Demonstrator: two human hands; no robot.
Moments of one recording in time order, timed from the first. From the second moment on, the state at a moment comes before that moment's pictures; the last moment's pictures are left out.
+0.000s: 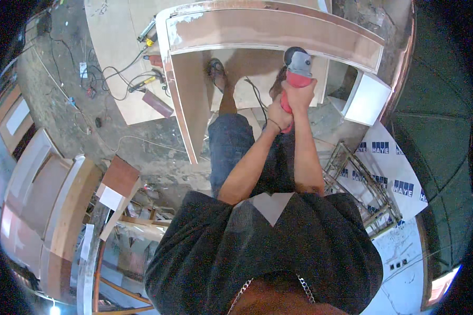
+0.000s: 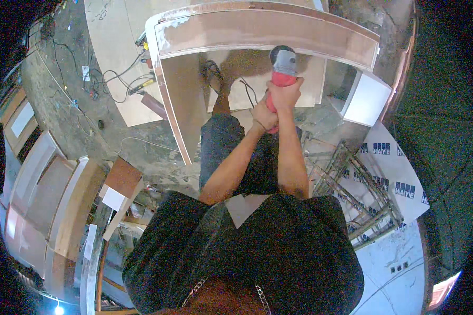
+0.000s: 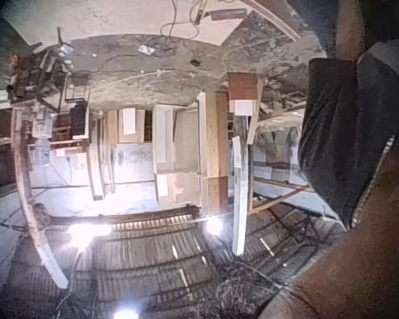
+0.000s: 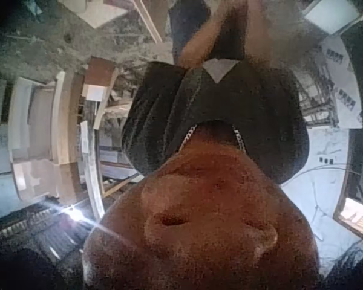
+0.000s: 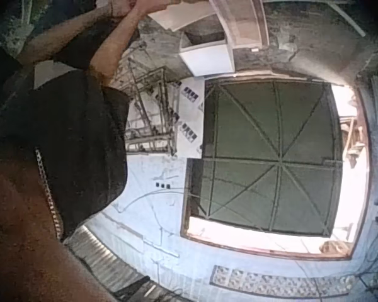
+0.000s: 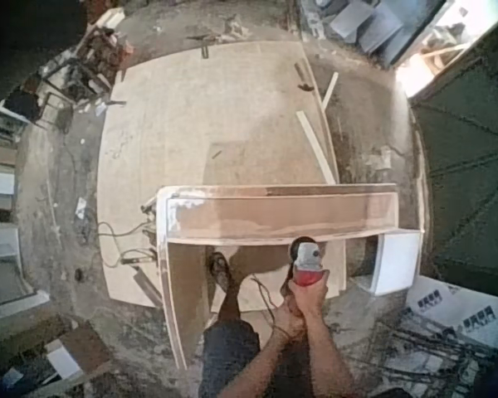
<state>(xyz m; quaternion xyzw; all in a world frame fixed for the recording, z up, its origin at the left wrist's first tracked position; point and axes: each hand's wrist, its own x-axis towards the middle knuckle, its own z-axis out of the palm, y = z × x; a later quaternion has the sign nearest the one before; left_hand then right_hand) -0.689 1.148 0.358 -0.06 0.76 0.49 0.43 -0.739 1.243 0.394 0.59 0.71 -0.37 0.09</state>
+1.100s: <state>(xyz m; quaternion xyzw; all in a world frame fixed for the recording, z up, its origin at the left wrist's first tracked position) -0.736 1.034 0.375 -0.14 0.75 0.56 0.33 -0.794 1.121 0.389 0.48 0.77 -0.41 0.11</state>
